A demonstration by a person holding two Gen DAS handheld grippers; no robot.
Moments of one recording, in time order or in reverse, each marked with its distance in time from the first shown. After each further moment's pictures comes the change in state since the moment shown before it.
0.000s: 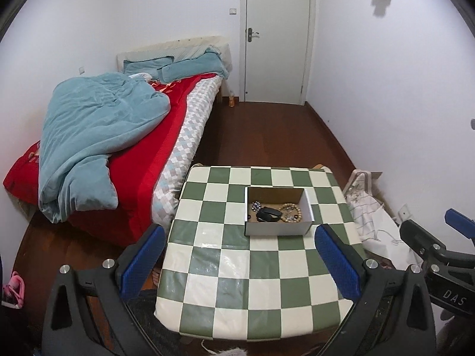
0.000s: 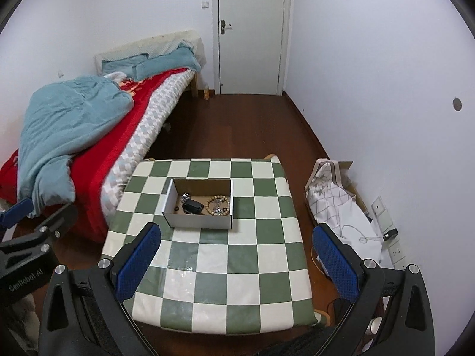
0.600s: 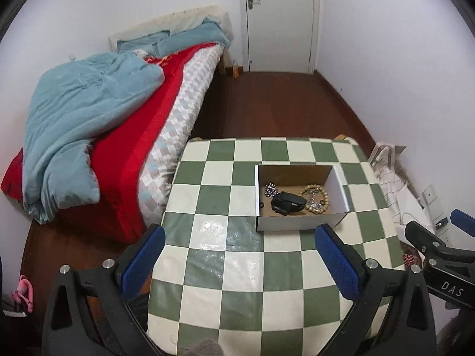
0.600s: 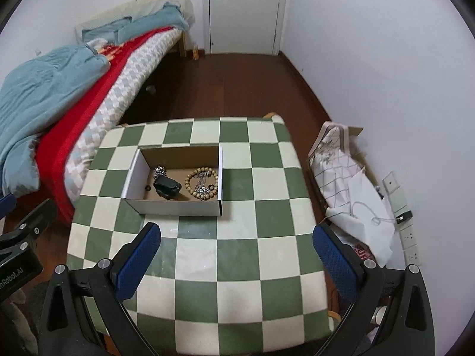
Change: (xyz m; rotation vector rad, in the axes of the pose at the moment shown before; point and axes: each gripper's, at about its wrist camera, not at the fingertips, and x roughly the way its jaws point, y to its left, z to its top) left arm 0.131 -0.003 -0.001 0.037 0.136 0.054; right arm 0.168 -0.004 -0.004 0.010 0.196 -0.041
